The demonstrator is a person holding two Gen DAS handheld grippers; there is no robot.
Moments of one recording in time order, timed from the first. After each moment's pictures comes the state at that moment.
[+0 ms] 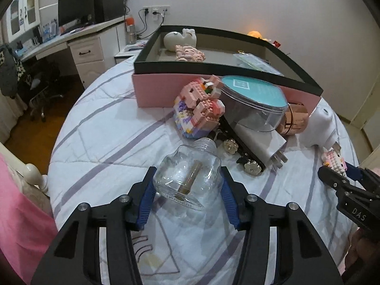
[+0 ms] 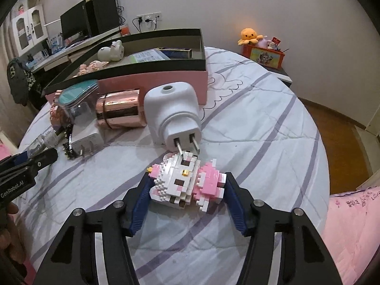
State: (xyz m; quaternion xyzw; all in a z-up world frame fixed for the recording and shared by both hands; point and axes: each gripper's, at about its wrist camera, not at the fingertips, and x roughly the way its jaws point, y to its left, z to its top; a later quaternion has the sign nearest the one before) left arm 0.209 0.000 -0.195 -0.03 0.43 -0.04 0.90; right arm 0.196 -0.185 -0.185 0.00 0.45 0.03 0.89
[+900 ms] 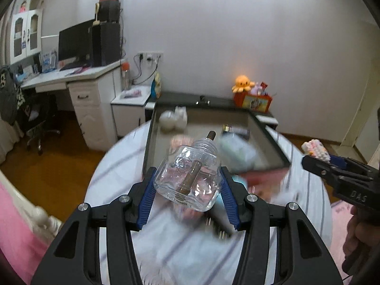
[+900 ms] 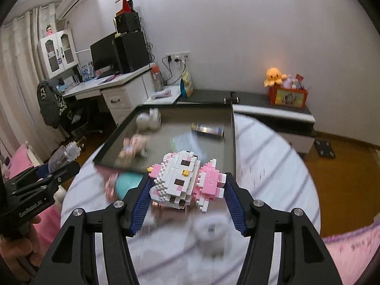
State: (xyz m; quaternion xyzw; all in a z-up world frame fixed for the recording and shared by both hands) left arm 0.232 0.006 -0.082 -0.03 0.31 -0.06 0.95; right arm 0.249 -0.170 -0.075 0.02 0.36 0.11 0.93
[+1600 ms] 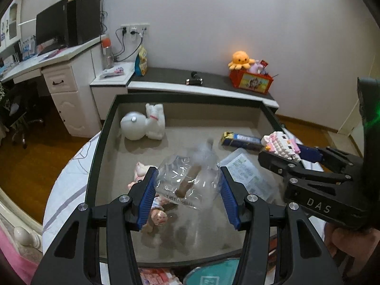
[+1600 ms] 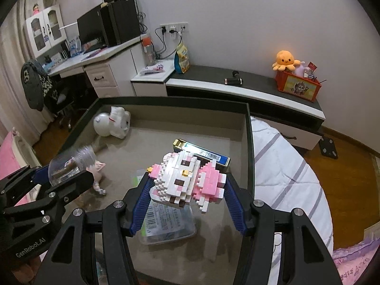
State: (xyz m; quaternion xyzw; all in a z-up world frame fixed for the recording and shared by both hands) left arm 0.378 -0.034 -0.129 -0.03 0.40 -0.09 0.91; right arm 0.397 -0.156 -0.134 -0.01 0.44 0.11 0.89
